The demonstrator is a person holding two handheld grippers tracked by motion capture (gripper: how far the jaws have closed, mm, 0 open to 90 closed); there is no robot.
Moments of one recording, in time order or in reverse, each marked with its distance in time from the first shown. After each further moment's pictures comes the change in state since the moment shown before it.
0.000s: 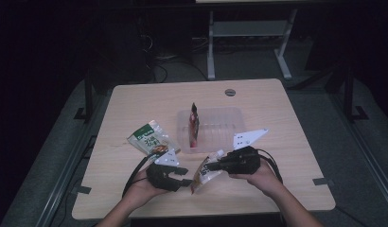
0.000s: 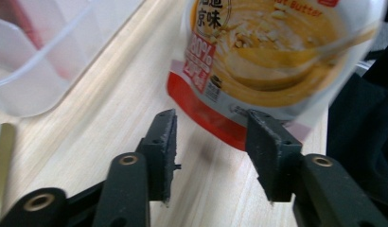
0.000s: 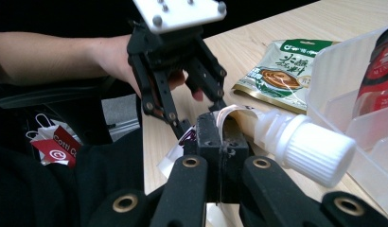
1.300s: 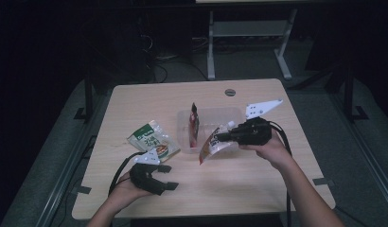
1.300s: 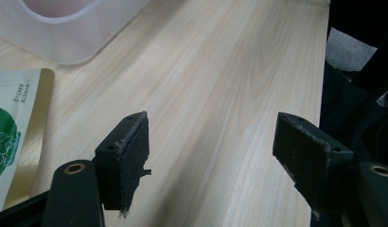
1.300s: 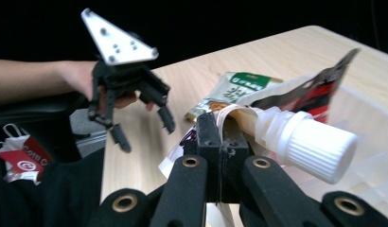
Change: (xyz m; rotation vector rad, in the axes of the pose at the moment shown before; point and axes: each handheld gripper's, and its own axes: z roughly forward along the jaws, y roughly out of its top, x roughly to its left) left arm 0.019 -0.030 -0.030 -0.035 -0.023 -0.079; right arm -0.043 0.047 -0.043 -0.041 -0.082 -0.044
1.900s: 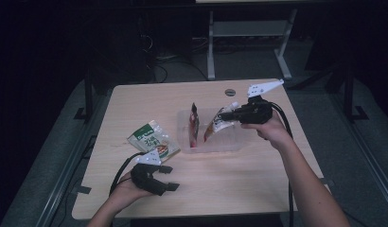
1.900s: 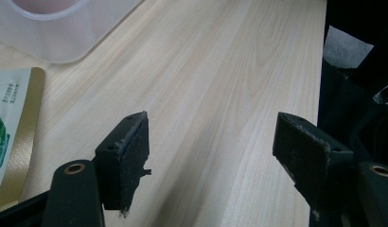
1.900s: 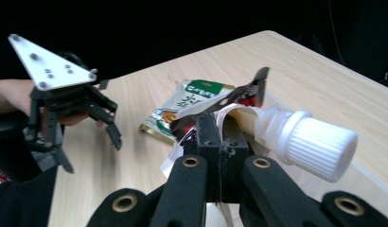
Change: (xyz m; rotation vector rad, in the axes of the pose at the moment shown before) left arm 0.000 0.000 0.003 0.010 -0.013 0.001; right arm -0.051 0.021 -0.006 0.000 -0.088 0.030
